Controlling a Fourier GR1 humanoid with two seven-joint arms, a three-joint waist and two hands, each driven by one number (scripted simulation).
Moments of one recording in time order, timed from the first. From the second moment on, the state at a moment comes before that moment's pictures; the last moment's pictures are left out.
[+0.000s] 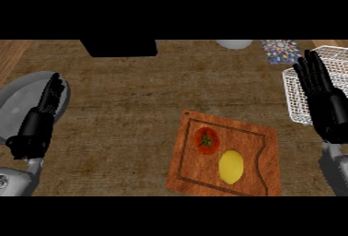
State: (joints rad) left arm -0.16 0.59 -0.28 -1.46 0.26 0.39 -0.19; right arm -0.24 -0.44 0.06 -1.54 -0.28 -0.09 -0.15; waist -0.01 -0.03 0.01
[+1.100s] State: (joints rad) left arm -0.17 0.38 -0.38 -1.54 0.21 0.51 -0.03; right arm 0.42 -0.37 -0.18 -1.92 -0.67 0.31 -0.28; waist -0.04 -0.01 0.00
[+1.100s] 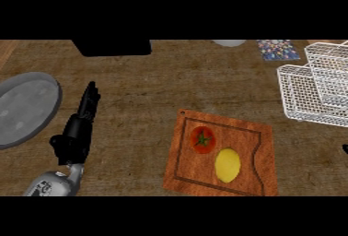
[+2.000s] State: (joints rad) left arm -0.20 0.36 -0.39 -1.54 0.19 0.49 0.00; right arm 0.54 -0.84 -0.27 -2.49 -0.08 0.23 0.34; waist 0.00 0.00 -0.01
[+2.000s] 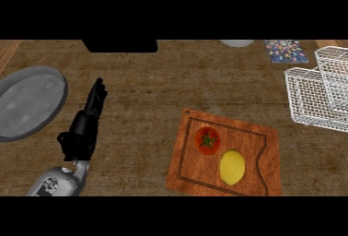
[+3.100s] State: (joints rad) left arm -0.22 0.30 -0.36 -1.49 0.14 0.45 0.01; right arm -0.09 -0.93 0.39 -2.48 -0.01 0.14 1.09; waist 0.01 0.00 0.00
